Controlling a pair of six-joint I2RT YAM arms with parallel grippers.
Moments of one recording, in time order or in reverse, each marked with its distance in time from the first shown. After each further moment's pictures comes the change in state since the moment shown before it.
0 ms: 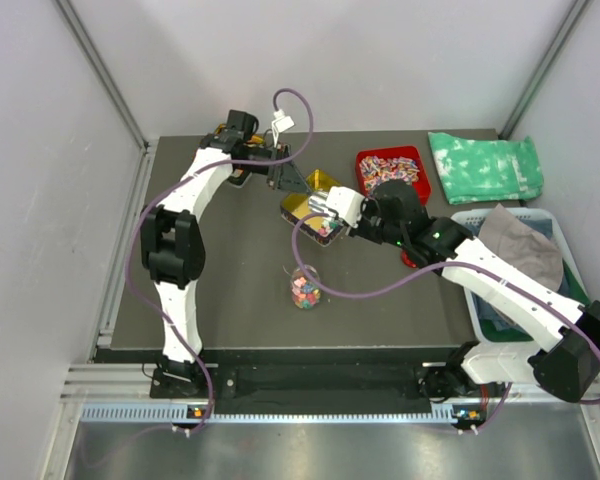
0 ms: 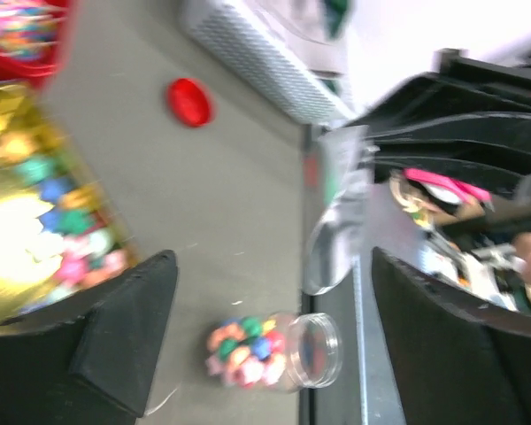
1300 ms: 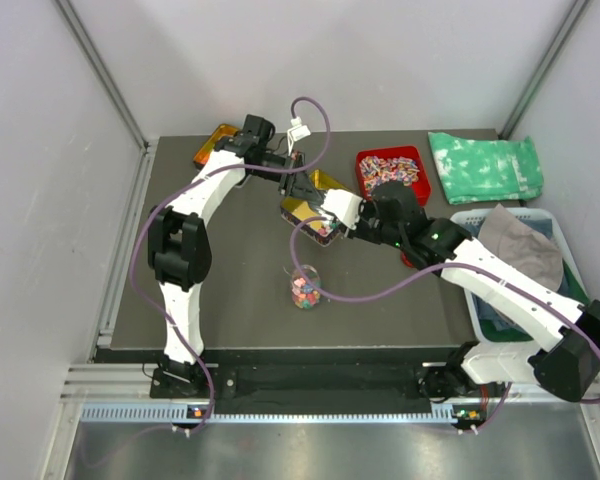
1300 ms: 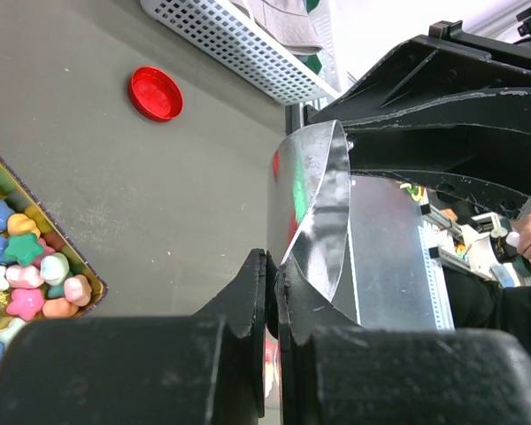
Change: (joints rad) left arm -0.074 0.000 -0.001 -0.053 -0.018 0.080; right arm 0.015 0.001 0.000 0.003 0.013 -0.030
